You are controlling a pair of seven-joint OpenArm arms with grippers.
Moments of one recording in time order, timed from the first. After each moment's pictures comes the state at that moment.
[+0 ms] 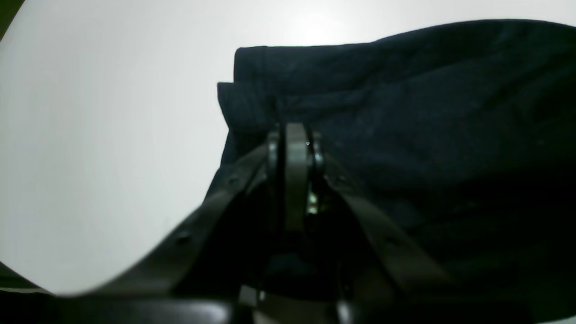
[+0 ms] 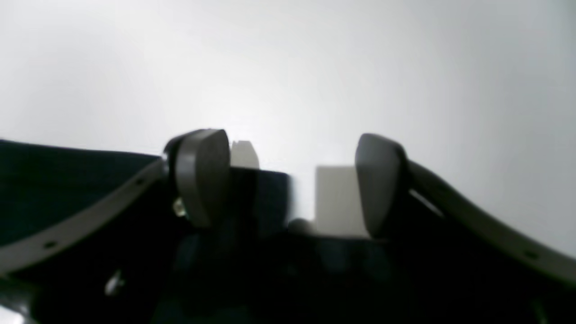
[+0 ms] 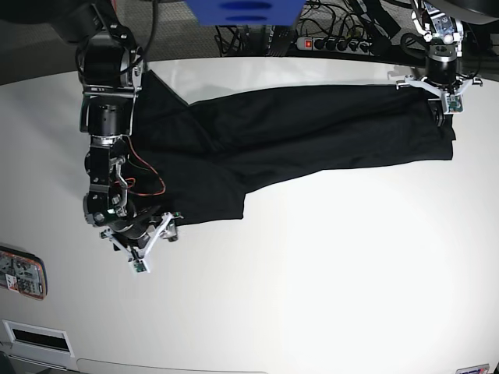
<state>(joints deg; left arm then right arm) 33.1 -5.5 -35.3 89.2 0.2 -21.1 -3.4 19.1 8.4 7.0 63.3 5.1 27.5 -41.7</state>
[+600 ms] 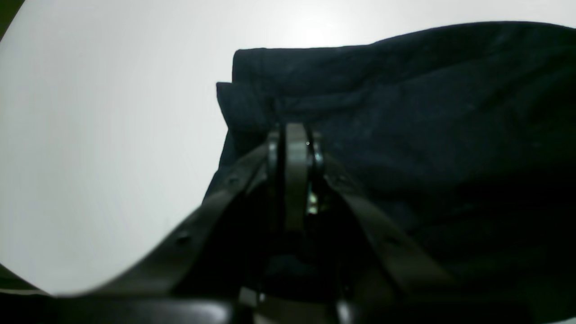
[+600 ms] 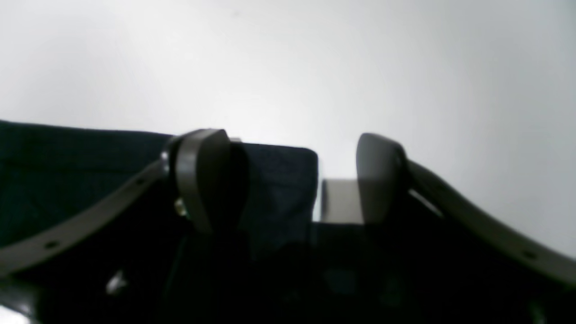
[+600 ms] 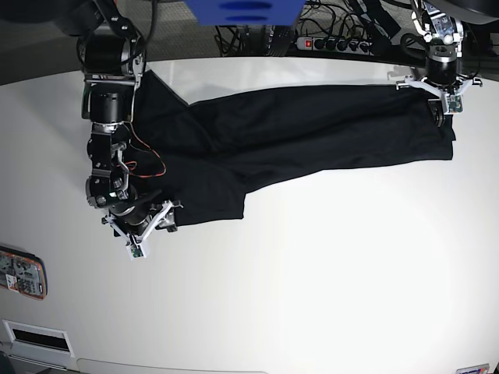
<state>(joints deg) 33.0 -5.5 -35.3 89.2 0.2 -21.1 -3.4 14.6 8.6 7.3 60.8 5.3 26.9 -34.0</state>
